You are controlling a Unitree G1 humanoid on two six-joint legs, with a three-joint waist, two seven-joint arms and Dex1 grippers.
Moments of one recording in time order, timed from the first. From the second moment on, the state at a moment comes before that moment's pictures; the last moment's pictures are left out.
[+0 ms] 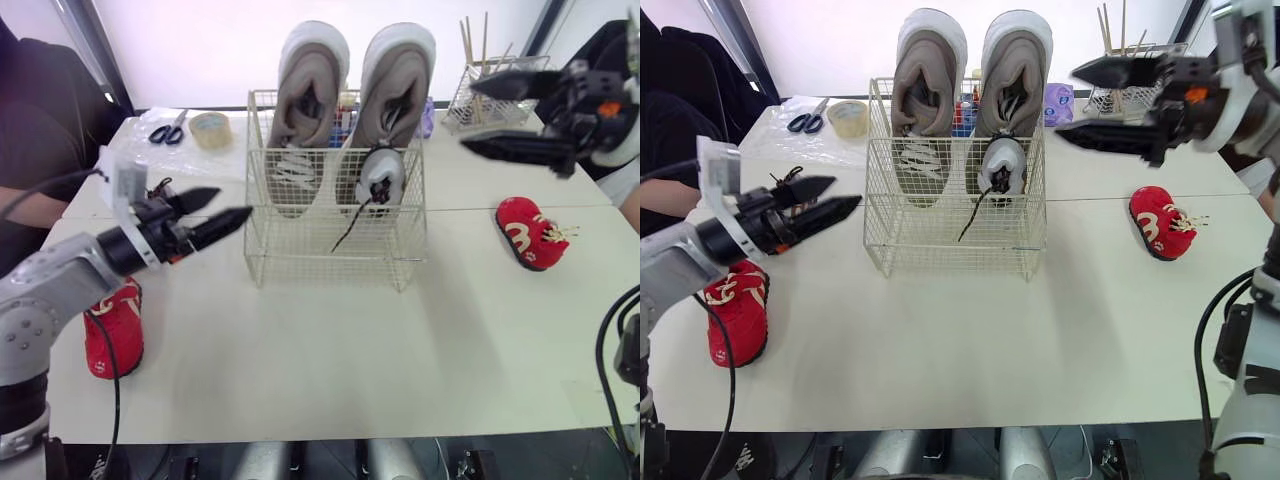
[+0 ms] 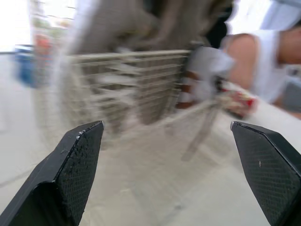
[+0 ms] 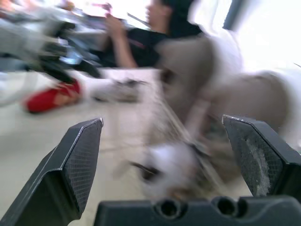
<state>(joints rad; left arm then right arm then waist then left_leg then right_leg) -0.37 0.85 0.38 -0.36 -1.11 0.84 -0.37 -0.97 -0.92 -0.22 -0.05 0.65 0.86 1.32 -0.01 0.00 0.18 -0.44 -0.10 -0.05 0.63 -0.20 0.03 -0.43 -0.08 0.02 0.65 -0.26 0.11</state>
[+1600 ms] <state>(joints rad) -1.14 0.73 0.28 1.34 -0.21 0.36 -0.33 -0.98 -0.85 -0.14 -0.22 0.88 0.91 1.13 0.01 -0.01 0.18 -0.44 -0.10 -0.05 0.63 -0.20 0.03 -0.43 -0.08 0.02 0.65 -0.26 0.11</state>
